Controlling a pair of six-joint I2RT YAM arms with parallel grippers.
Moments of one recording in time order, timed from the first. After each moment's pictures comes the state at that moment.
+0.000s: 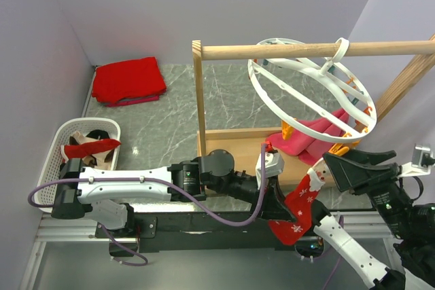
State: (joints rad) left arm -1.47 1.42 1.24 0.25 0.44 -0.52; right arm 0.61 0.22 1.23 -0.73 0.09 0.66
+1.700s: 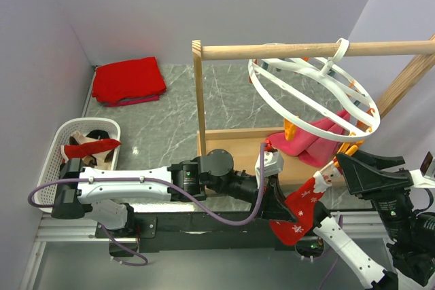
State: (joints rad) left arm -1.47 1.42 1.24 0.28 0.46 -0.54; right arm 0.62 0.12 1.08 -0.46 0.09 0.68
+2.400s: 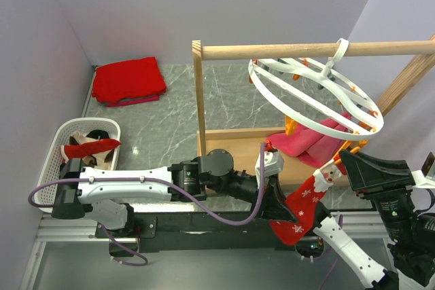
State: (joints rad) left arm -1.47 1.42 1.24 0.28 0.46 -0.54; right arm 0.63 0.11 1.08 -0.46 0.12 0.70
